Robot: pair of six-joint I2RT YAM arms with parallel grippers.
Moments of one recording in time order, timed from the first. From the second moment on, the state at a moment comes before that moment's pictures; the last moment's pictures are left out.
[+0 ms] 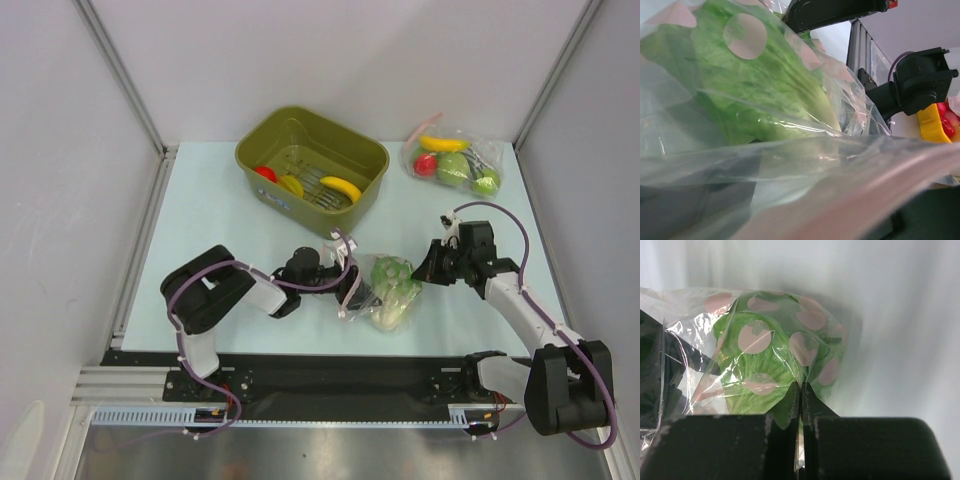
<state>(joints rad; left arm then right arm) -0.83 1.85 0.62 1.02 0.63 -0.63 0.14 1.12 0.64 -0.39 -0.43 0.34</state>
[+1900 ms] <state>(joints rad) -0.90 1.65 0.63 0.57 0.26 -0.54 0.12 1.05 0.53 -0.28 -0.61 0.41</state>
